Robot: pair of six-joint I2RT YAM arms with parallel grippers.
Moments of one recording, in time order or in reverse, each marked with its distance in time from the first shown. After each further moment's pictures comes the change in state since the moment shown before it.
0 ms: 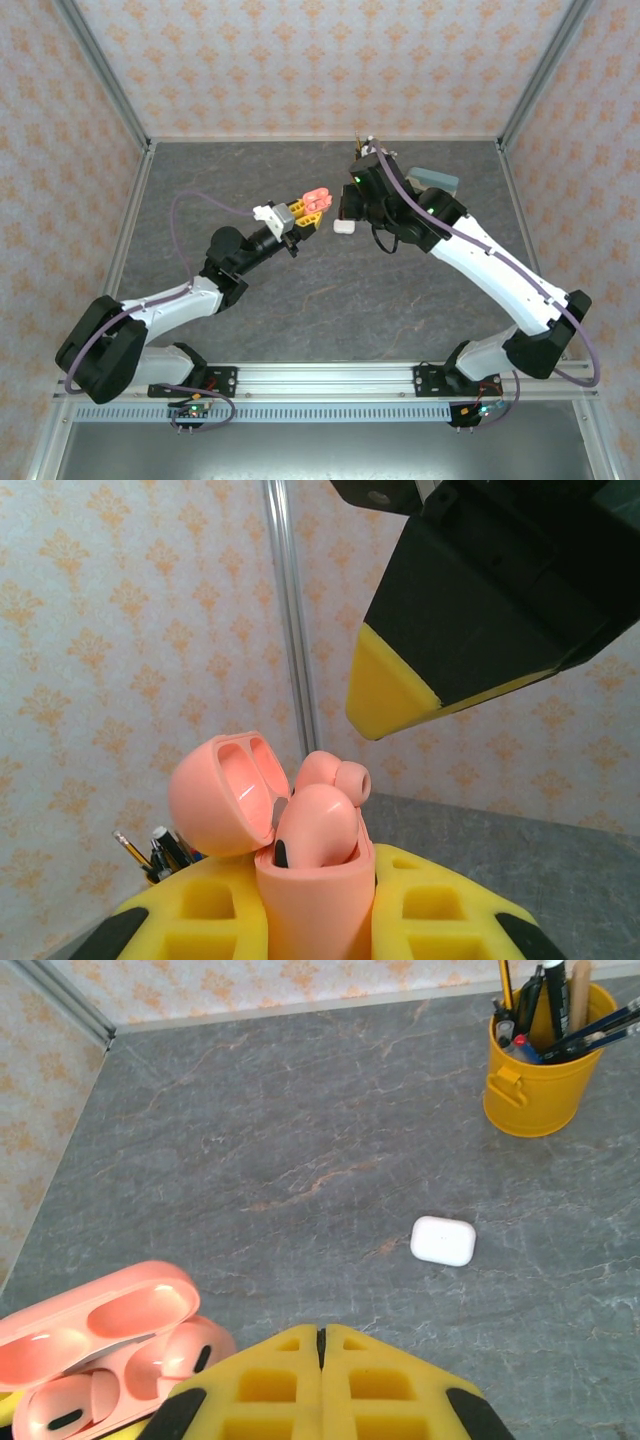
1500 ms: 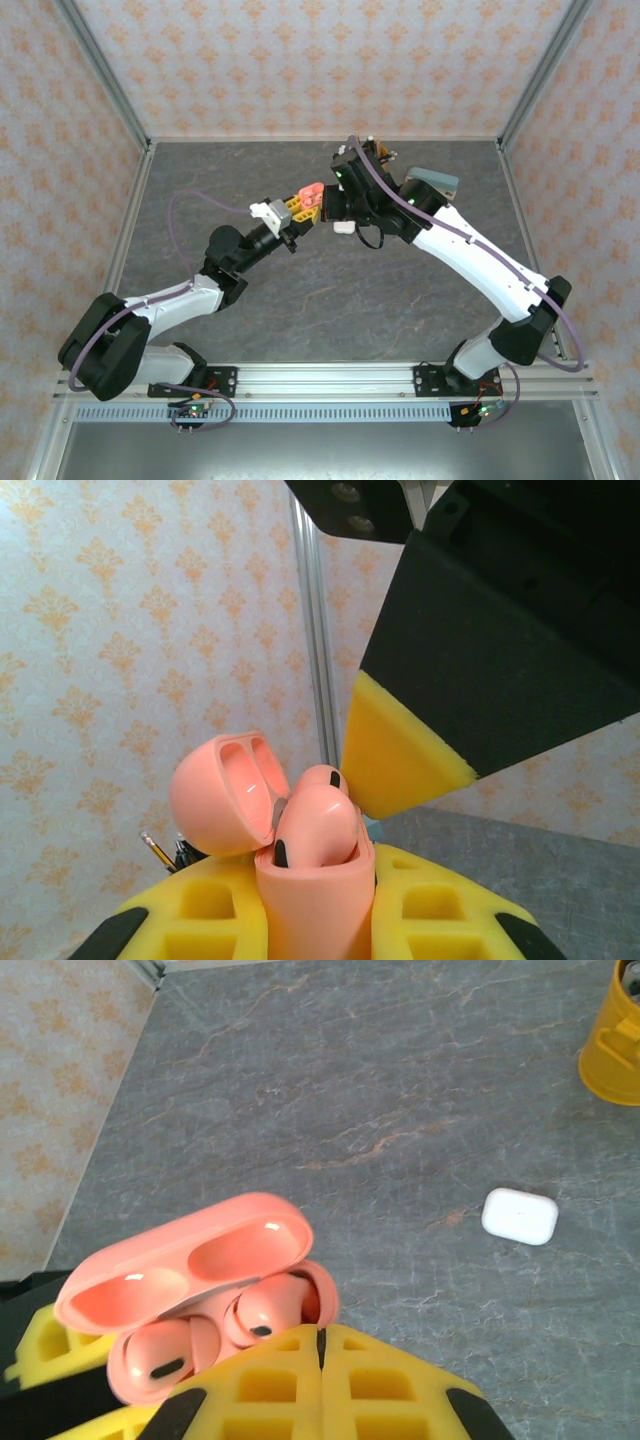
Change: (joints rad) left arm 0.019 0.016 0.001 0.037 -0.018 -0.010; right arm 0.032 0.094 0.093 -0.032 -0.125 0.004
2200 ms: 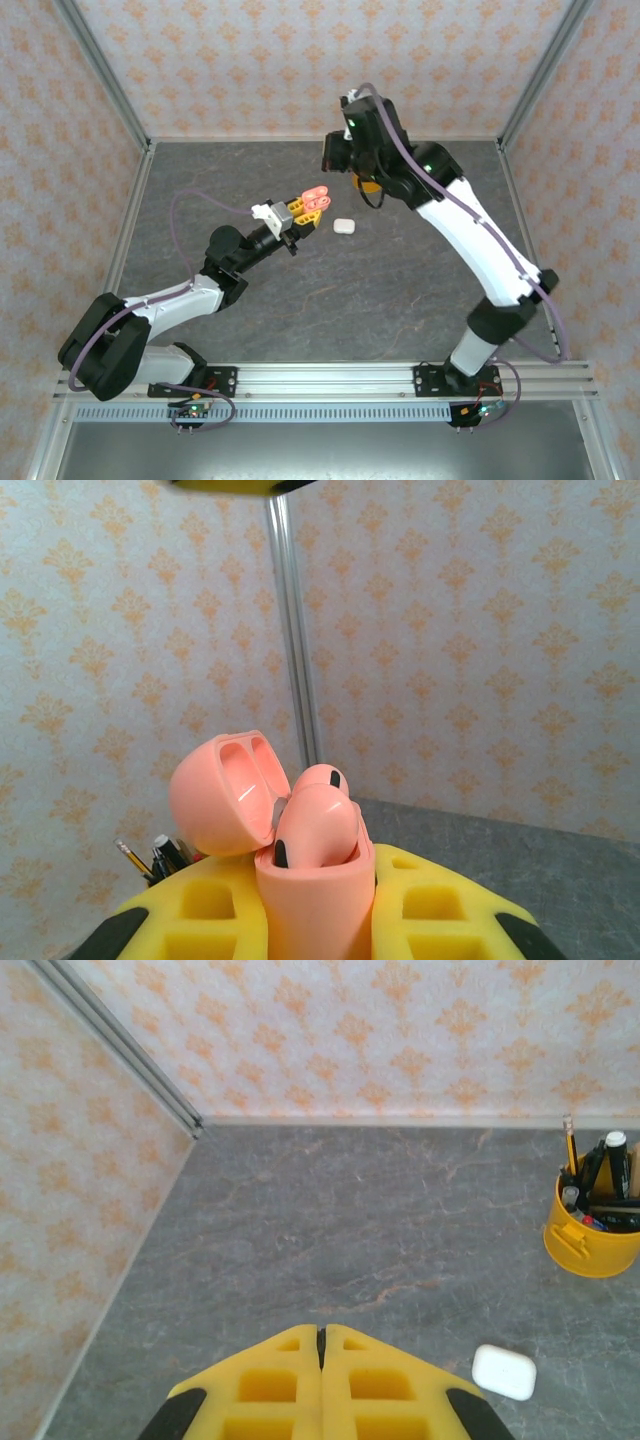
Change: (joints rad) left arm -0.002 0.000 0.000 -0.002 0.041 0.000; right arm -0.080 0.211 0.484 -0.076 0.069 -0.123
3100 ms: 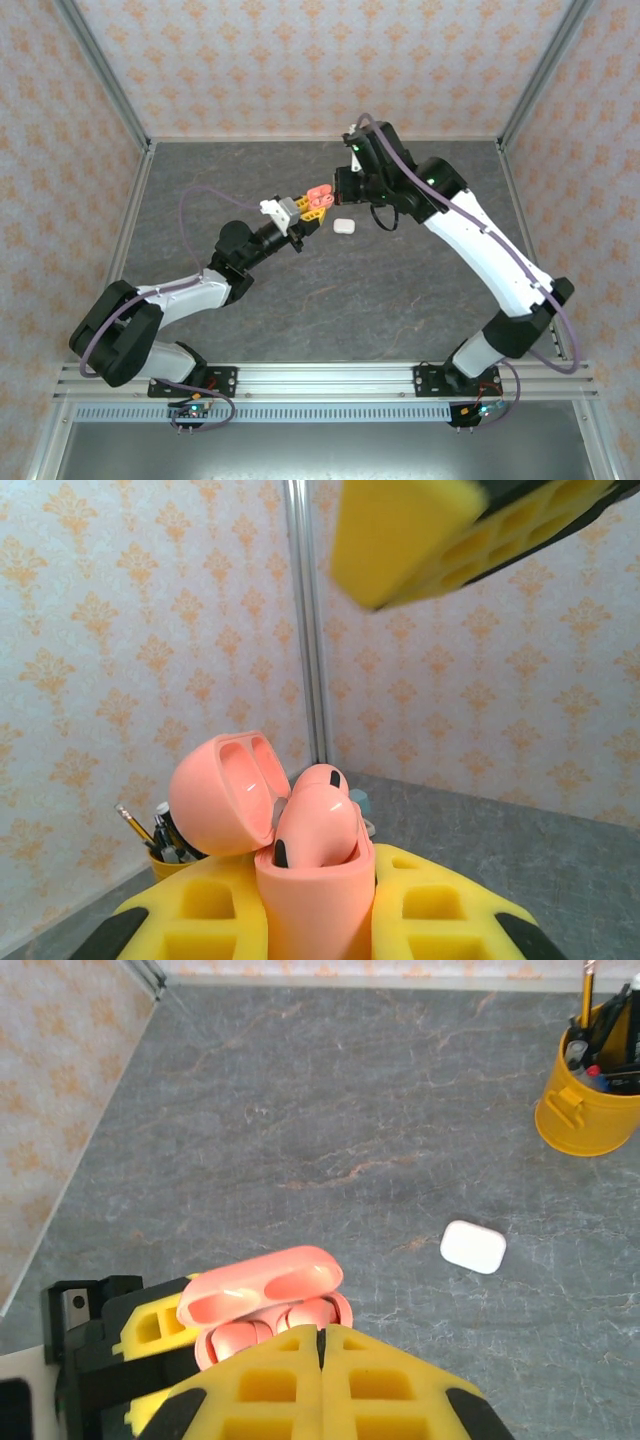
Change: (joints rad) left arm -0.006 0.087 0.035 -0.005 -0.043 -0.011; right arm -0.016 -0.174 -0.285 -0.064 -0.110 -0.011
